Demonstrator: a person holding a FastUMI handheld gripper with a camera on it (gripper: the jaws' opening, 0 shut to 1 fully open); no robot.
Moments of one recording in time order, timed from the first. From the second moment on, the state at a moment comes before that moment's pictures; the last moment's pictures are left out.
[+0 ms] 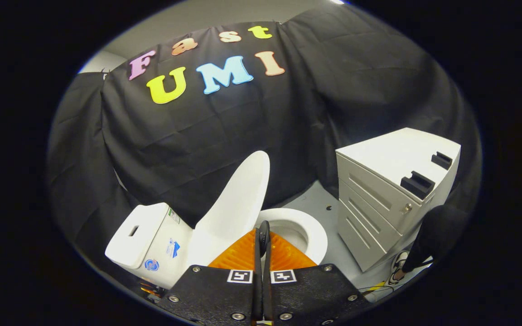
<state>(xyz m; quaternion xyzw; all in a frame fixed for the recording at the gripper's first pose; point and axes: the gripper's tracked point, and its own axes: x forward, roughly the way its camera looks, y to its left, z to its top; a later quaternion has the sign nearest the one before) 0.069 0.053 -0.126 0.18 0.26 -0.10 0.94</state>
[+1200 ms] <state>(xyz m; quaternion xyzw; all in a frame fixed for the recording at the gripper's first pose) 0.088 0.149 -0.033 0.02 0.20 -0.04 0.98</state>
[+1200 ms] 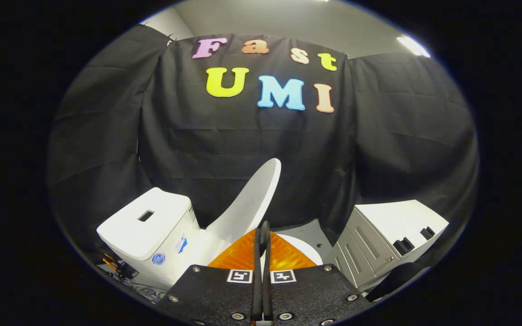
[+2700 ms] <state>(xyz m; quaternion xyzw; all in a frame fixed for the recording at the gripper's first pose) 0.111 0.330 0.023 -0.07 0.09 0.09 0.99</state>
